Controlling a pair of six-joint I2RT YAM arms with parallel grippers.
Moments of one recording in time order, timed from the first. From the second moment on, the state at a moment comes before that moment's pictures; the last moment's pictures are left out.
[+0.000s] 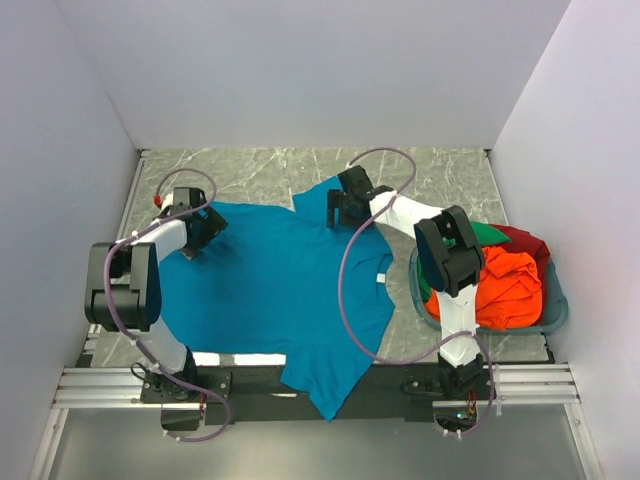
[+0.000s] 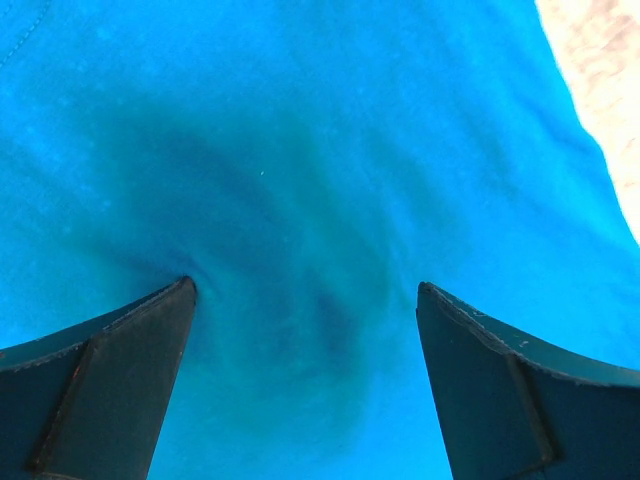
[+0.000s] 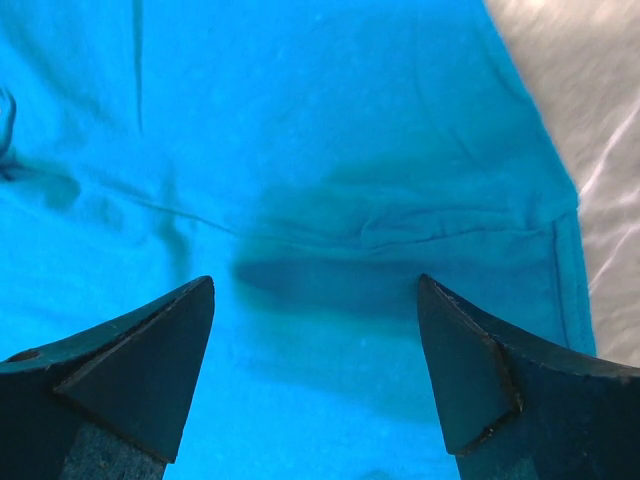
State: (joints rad) left arm -0.01 1.68 0.95 -0.24 -0.15 -0.81; right arm 0.48 2.08 1.49 -0.38 0.08 0.44
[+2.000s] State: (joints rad) left arm 0.01 1.07 0.65 -0.63 -0.37 -1.10; right arm 0.59 1.62 1.03 -0.44 0.13 0.54
